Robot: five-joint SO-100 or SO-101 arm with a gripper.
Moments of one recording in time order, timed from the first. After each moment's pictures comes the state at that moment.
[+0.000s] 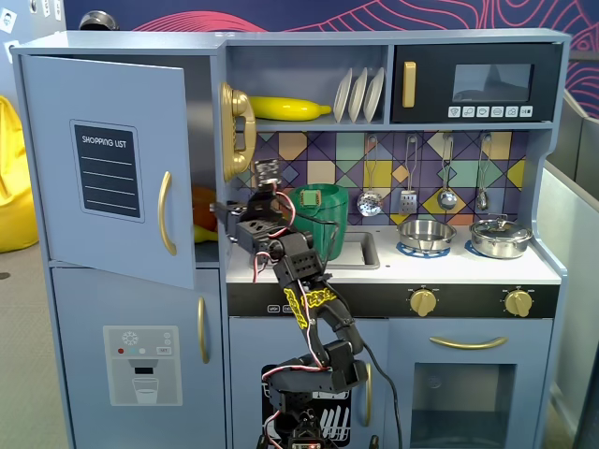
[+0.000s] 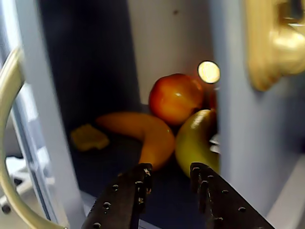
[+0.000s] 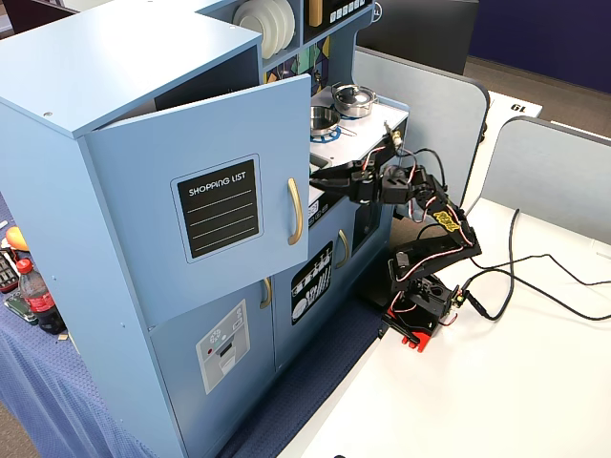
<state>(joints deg) -39.5 150.5 104.3 39.6 -90.4</state>
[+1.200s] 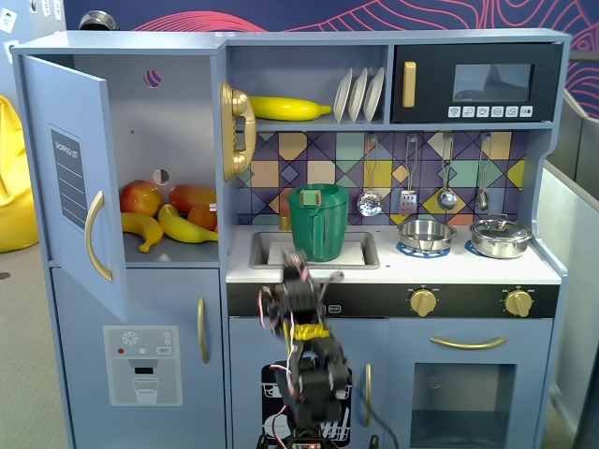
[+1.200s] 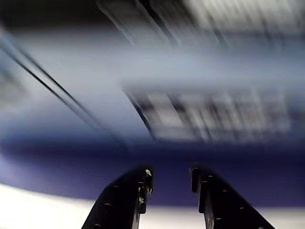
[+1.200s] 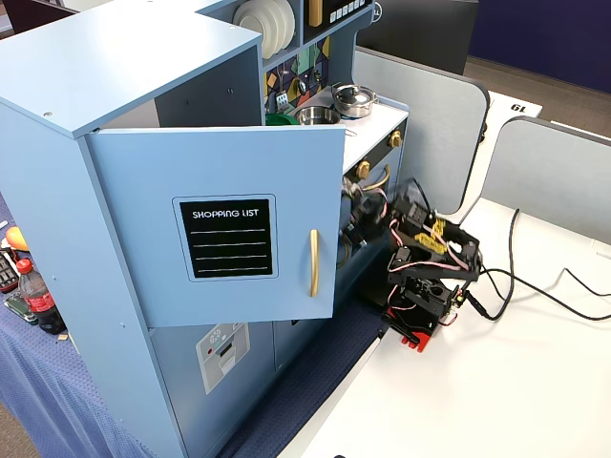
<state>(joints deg) -8.8 170.0 150.0 68.2 -83.4</state>
